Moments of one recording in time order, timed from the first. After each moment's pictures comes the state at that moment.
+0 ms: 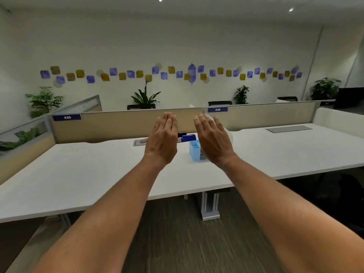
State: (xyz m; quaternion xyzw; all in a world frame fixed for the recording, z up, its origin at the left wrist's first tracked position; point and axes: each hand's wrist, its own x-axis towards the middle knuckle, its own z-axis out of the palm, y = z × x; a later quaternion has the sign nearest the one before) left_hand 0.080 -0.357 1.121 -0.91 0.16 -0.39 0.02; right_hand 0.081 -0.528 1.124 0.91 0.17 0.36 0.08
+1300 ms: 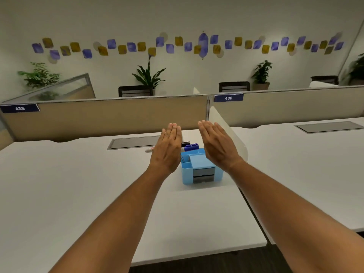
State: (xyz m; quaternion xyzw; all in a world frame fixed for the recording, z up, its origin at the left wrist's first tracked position) left_hand 0.479 -0.477 1.028 -0.95 0.14 -0.27 0.02; right_hand 0.490 -0.656 1.045 0.93 0.23 0.29 0.04
